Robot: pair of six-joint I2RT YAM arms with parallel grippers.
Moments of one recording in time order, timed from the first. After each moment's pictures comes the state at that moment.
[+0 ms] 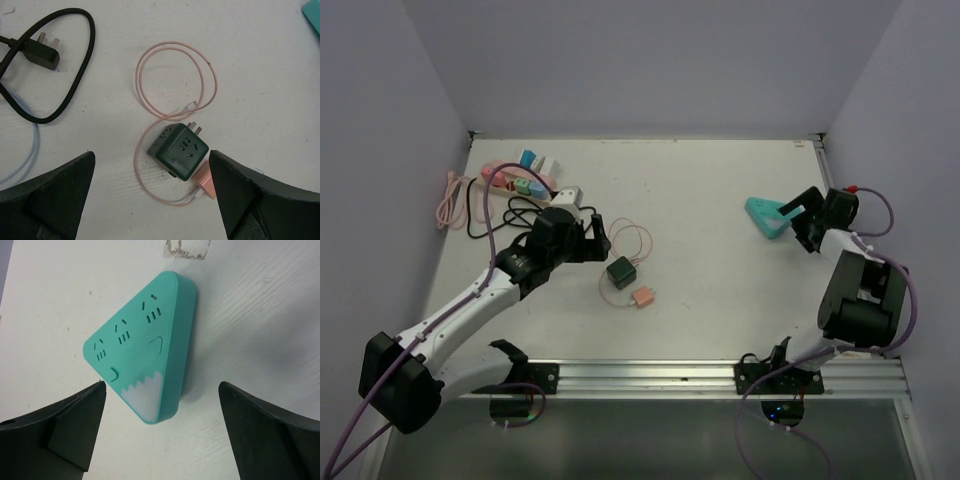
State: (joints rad) left arm -0.56 1.07 0.78 -0.33 -0.13 -0.49; right arm -0.33 1.60 0.82 0.04 -0.17 0.71
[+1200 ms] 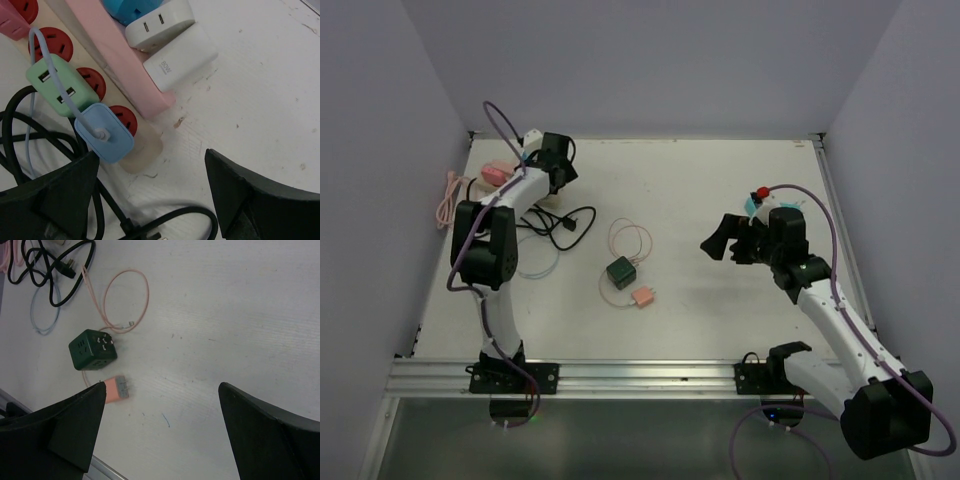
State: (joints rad) left arm -0.20 1.98 1.50 -0.39 -0.49 -0.68; right arm 0.23 0.96 0.69 -0.31 -0.31 0.43
